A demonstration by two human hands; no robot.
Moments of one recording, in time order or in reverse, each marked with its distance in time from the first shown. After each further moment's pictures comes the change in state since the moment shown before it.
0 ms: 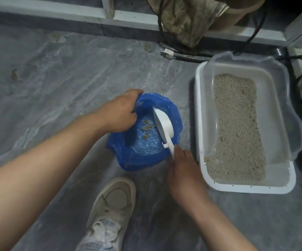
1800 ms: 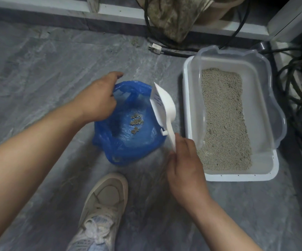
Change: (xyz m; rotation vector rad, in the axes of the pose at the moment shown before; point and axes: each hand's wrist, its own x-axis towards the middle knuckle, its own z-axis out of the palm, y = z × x) left_hand -0.002 0.001 -0.020 -0.013 0.168 -0.026; right_hand -0.015 0.011 -0.015 0.165 0.261 -0.149
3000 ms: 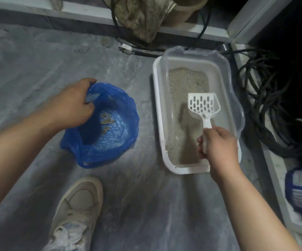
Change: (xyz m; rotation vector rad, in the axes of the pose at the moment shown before) left_hand 0.000 0.006 0.021 -0.019 0.001 0.011; right_hand 0.032 0.076 -0.096 0.562 0.320 0.603
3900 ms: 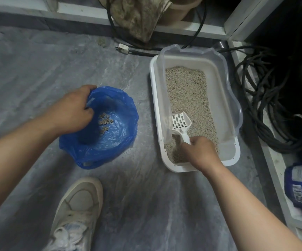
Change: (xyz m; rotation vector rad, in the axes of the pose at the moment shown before) left_hand -0.009 0.005 0.006 0.037 -0.060 -0.007; right_hand 0.018 0.034 0.015 -0.756 -0.211 -0.066
